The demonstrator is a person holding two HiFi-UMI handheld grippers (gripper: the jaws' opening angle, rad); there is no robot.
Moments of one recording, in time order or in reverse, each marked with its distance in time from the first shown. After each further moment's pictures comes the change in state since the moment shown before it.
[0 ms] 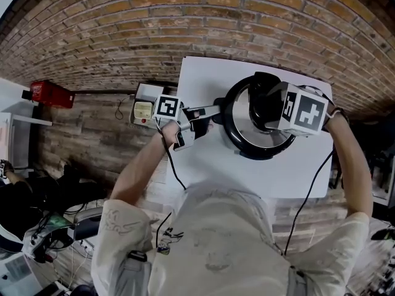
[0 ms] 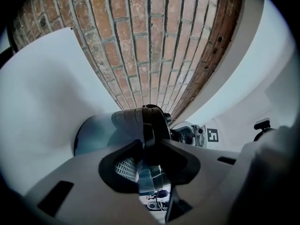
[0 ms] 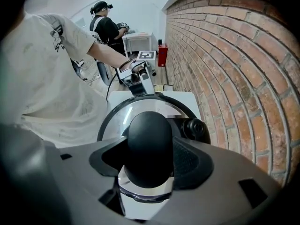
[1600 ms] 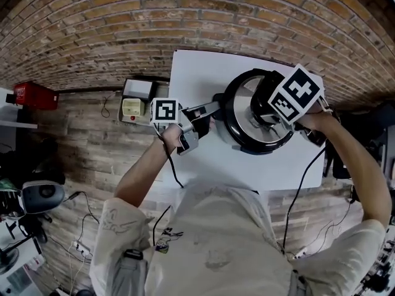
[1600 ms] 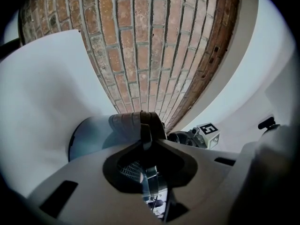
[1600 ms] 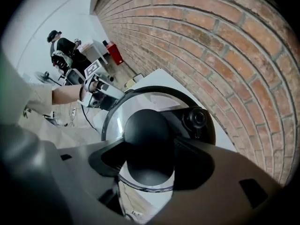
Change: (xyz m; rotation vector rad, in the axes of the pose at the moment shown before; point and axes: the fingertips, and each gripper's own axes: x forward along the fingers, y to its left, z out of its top) left arm -0.002 -0.005 0.001 -0.031 -0.109 -0.033; right arm 0.004 -0.016 -0.012 0.683 0.136 -0.050
